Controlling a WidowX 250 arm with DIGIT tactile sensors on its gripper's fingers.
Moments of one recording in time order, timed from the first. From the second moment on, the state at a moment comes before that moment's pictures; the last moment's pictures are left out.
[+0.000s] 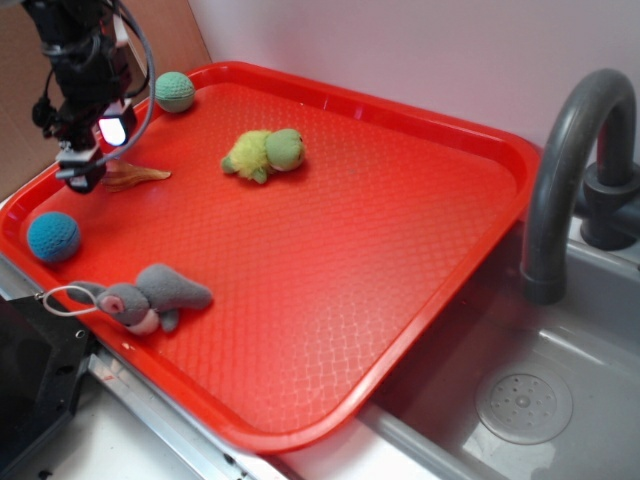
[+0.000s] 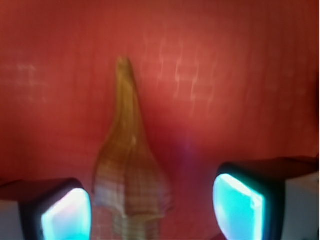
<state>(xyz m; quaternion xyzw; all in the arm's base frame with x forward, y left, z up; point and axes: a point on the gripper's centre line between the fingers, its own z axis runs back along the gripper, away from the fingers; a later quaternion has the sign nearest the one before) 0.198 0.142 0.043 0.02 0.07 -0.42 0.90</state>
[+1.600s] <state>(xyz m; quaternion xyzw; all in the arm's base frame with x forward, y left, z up) 0.216 0.089 0.126 0.03 0.00 -0.13 0.99</state>
